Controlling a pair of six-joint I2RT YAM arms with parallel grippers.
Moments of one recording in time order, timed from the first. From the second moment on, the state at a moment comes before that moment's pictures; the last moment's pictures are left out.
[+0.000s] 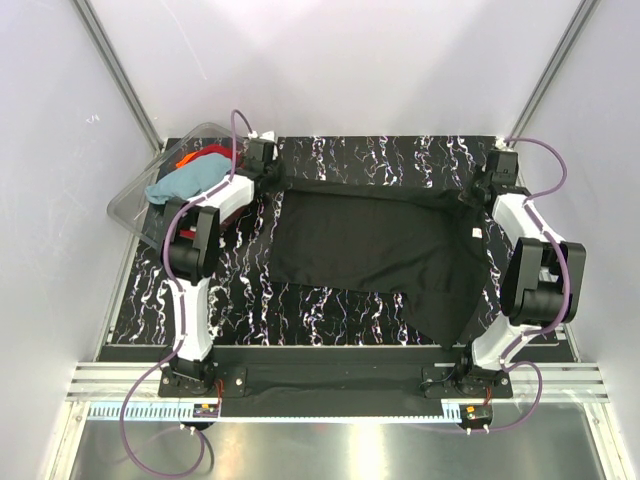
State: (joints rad) left arm -0.27 2.13 1.60 -0.17 0.08 -0.45; right arm -0.13 1.70 1.22 -0.23 -0.02 0.36
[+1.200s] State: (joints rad) left arm -0.32 1.95 1.31 -0.18 0.00 -0.45; right arm -0.13 1.53 0.99 -0.41 0.10 0.50
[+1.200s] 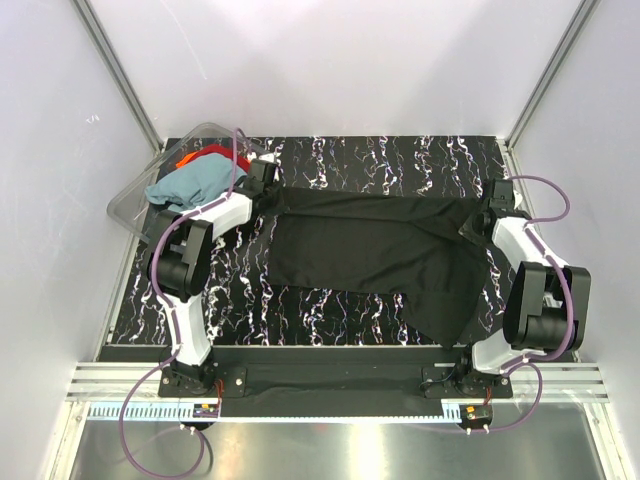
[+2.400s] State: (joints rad) left arm -0.35 1.97 1.31 -0.27 -0.15 -0.44; right arm -0.13 1.35 0.83 -0.44 0.17 0.54
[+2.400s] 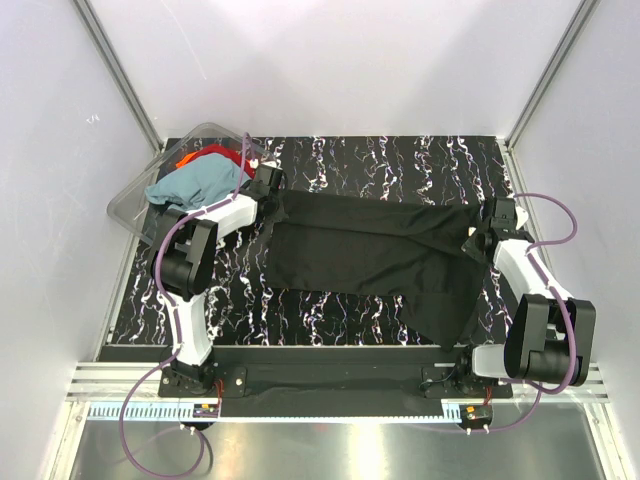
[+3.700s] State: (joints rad) left arm -0.39 1.69 1.42 -0.52 0.12 -0.41; right arm -0.13 1.86 1.22 -0.44 -0.39 0.32
